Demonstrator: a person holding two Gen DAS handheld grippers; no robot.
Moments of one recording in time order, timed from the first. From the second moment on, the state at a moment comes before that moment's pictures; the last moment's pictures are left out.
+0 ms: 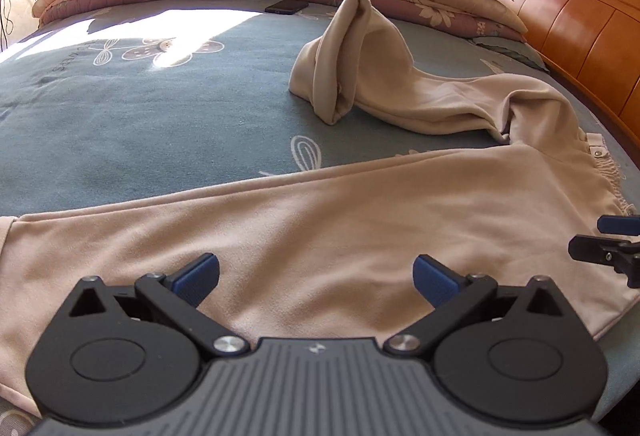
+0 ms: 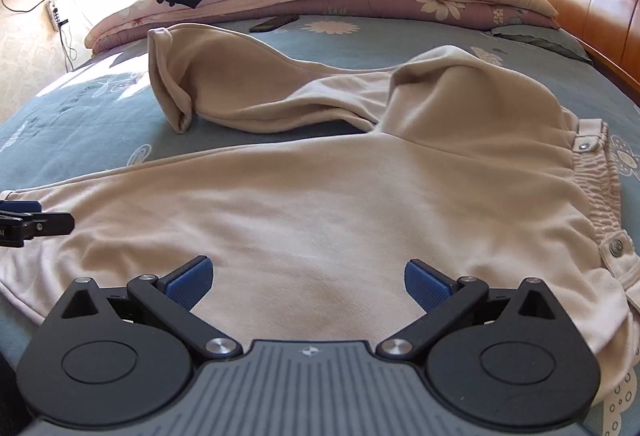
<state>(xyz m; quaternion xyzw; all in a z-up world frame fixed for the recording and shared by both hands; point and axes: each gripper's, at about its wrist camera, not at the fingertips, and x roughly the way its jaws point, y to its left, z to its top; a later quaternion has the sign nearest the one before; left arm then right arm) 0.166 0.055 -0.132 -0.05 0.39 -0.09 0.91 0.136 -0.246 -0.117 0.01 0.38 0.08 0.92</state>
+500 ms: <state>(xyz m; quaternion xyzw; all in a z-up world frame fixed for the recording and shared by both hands) 0.156 0.039 -0.163 0.02 0.39 -0.10 0.92 0.247 -0.173 -0.159 -0.03 0.42 0.12 0.90</state>
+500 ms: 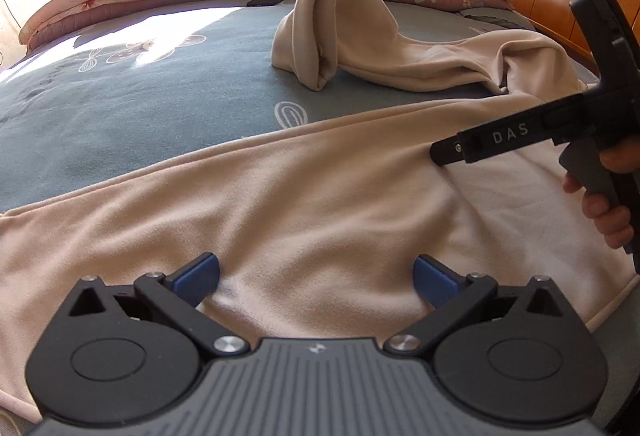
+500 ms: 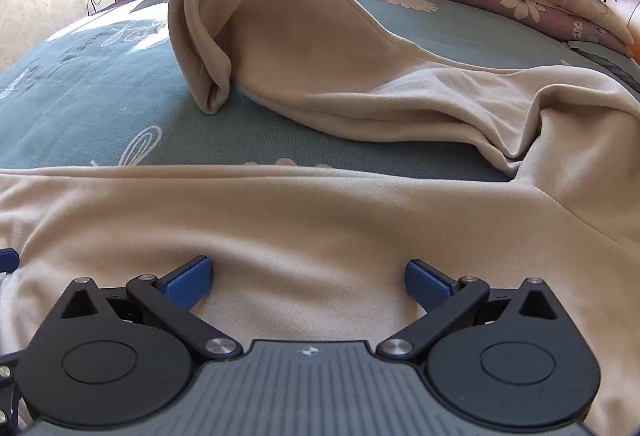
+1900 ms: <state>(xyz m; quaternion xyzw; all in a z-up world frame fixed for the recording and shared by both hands) 0.133 -0.029 -0.152 -0.01 0.41 -0.22 0.88 0.111 -0.316 -0.166 0.05 0.41 -0.03 0.91</state>
